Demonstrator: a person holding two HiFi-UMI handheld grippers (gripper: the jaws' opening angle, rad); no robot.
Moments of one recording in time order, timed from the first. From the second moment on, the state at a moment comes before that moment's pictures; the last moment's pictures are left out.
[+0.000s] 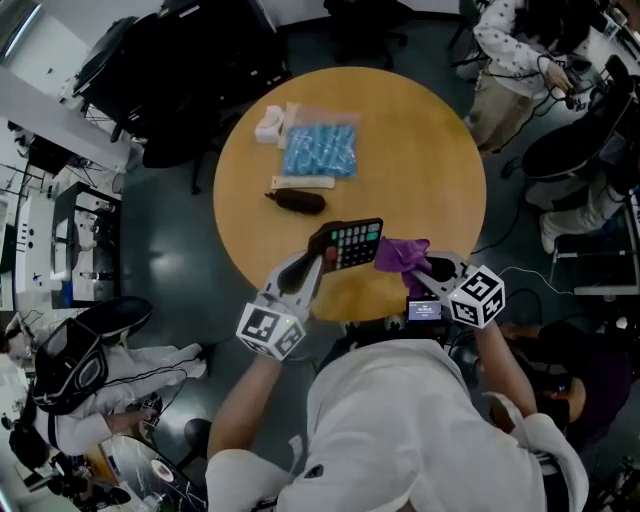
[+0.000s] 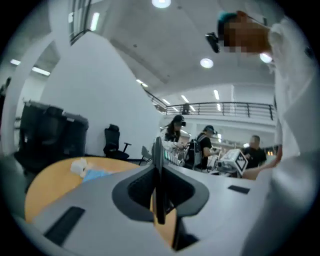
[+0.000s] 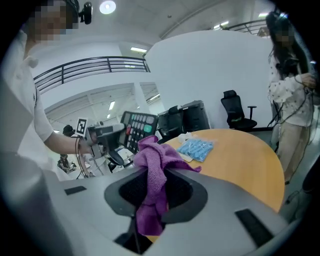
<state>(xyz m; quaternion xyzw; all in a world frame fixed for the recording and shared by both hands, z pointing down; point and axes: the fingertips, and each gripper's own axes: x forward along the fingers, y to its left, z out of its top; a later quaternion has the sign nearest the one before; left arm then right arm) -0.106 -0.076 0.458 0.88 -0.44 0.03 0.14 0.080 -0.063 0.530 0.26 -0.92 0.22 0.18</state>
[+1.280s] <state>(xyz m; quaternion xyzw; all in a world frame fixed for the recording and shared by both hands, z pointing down) -0.124 -0.052 0.791 0.61 -0.52 -0.04 0.60 0.094 -0.072 0.514 0.33 -0.91 0.23 0.11</state>
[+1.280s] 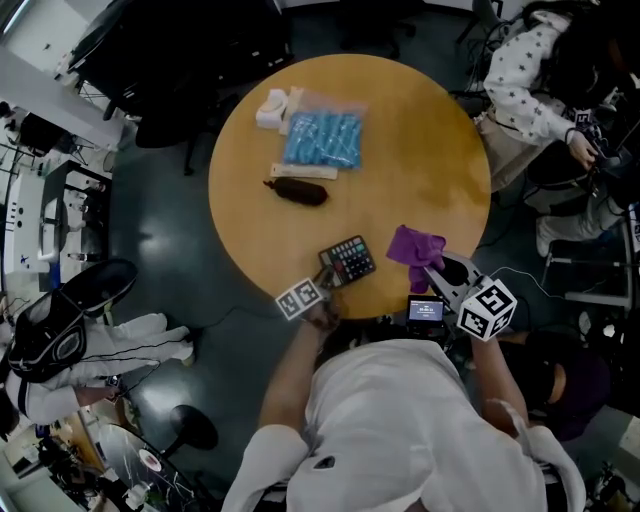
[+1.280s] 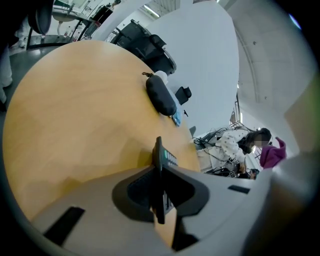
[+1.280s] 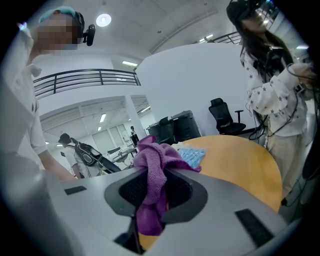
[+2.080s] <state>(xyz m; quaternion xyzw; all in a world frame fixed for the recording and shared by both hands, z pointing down) -0.182 -0.047 0.739 0.59 -0.59 0.00 0.55 0.091 -0.078 0.518 0.34 -0.91 0.23 0.09</state>
